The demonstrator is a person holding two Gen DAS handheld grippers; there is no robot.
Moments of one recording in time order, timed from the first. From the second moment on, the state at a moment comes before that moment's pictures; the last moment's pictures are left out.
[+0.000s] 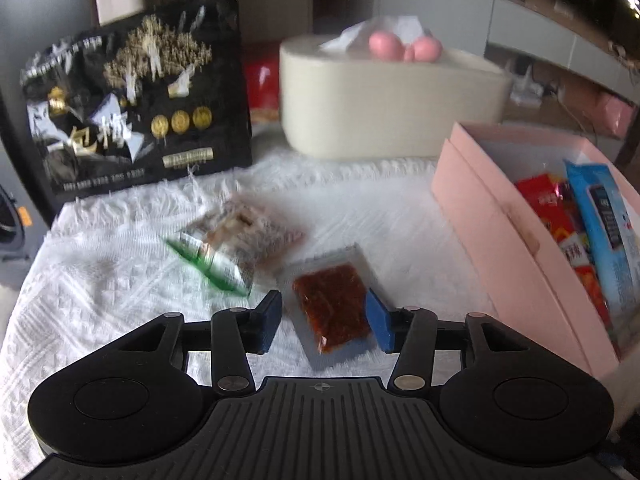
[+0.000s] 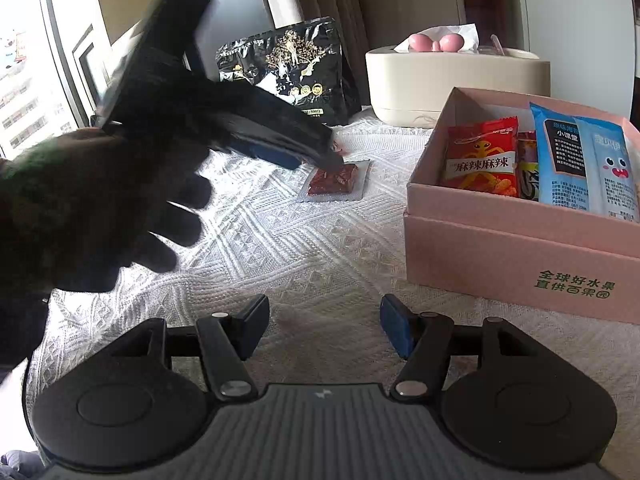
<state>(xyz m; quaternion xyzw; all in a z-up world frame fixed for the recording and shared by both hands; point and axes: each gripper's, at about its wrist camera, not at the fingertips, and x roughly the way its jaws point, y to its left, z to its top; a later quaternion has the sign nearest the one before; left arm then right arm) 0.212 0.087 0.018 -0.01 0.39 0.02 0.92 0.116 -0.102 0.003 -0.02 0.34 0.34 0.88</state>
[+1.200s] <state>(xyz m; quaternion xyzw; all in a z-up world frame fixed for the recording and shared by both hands) 0.167 0.143 0.025 -0.06 0.35 -0.01 0.94 0.112 -0.084 0.004 -0.10 0.36 0.39 0.84</state>
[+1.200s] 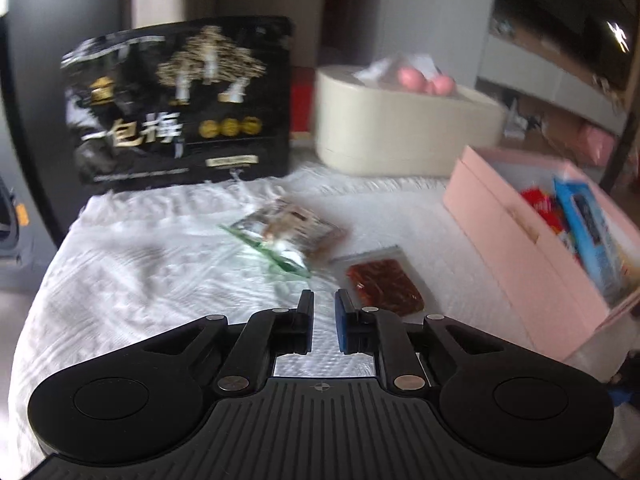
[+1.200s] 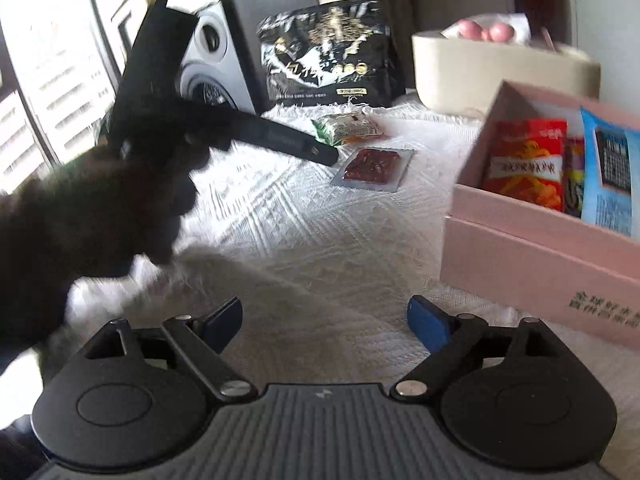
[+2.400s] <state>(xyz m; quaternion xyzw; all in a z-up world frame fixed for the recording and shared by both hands) 0.191 0.101 0.022 0.00 0.34 0.02 0.94 0.108 -0.088 0.004 -0.08 0.35 0.38 0.85</state>
